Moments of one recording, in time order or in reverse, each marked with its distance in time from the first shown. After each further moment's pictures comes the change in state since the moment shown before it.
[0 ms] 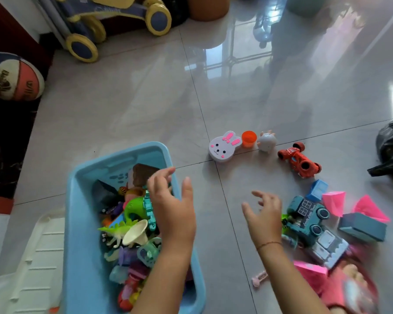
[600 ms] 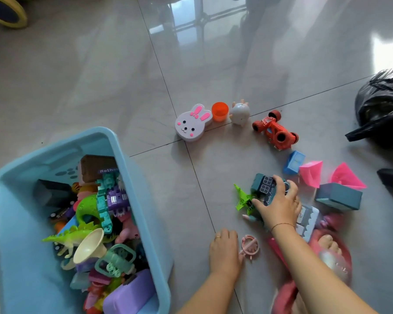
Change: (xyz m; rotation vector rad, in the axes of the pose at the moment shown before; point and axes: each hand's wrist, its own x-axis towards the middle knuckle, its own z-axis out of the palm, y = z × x) left_hand -0.190 -0.118 0.132 0.783 -1.124 0.072; right_hand 0.057 0.135 -0.036 -0.521 0.035 0.193
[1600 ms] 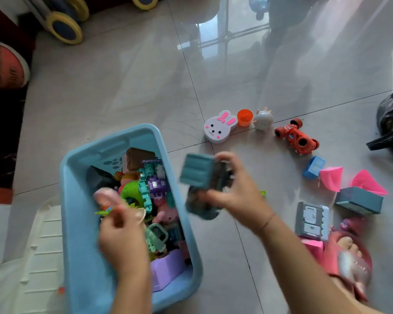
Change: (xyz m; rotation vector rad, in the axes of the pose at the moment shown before) left_hand -0.119 -0.116 -0.208 -0.902 1.093 -0.722; right_hand -0.124 -0.170 -0.102 0.866 -0.556 -0.542
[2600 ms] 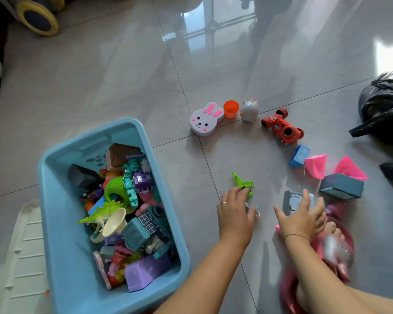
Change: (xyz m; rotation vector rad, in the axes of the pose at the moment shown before) left_hand -0.138 -0.034 0.143 0.333 -0.920 0.725; right_hand -0.058 0.193 -0.102 -0.772 0.818 0.652
